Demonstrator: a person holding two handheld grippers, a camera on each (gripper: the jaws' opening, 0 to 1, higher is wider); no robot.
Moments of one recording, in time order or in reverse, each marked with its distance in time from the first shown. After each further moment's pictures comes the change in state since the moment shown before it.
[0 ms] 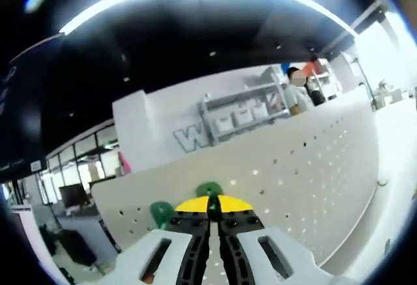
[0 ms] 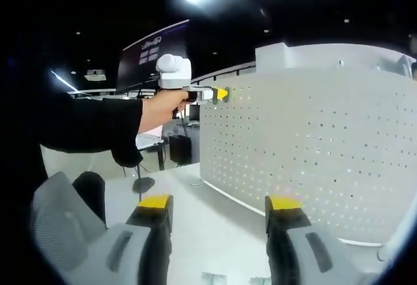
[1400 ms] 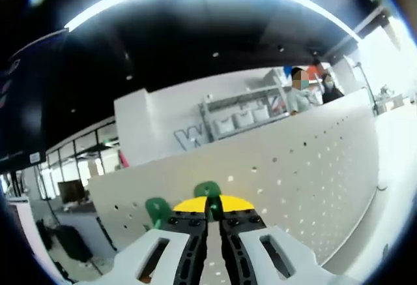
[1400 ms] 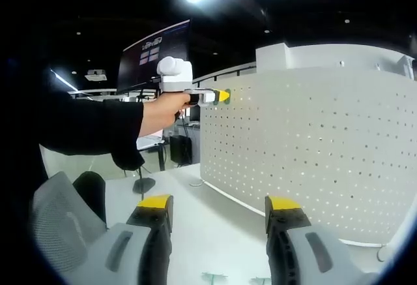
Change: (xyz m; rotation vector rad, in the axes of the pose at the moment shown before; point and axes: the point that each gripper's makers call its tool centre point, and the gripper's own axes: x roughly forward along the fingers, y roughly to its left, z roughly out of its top) left arm -0.002 -0.004 -0.003 -0.030 -0.009 0.001; right arm 0.000 0.001 0.001 -0.002 -0.002 0.003
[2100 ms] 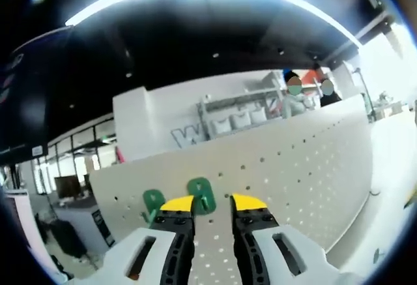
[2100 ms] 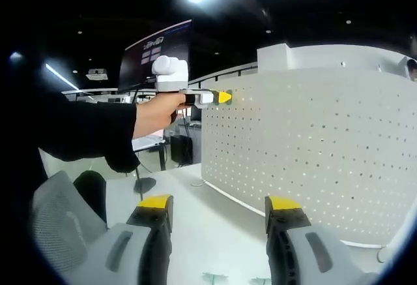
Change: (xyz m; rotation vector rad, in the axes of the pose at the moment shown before) left arm -0.018 -0.009 0.000 -0.039 -0.001 -0.021; right arm 0.000 0.003 0.001 -0.007 -0.002 0.006
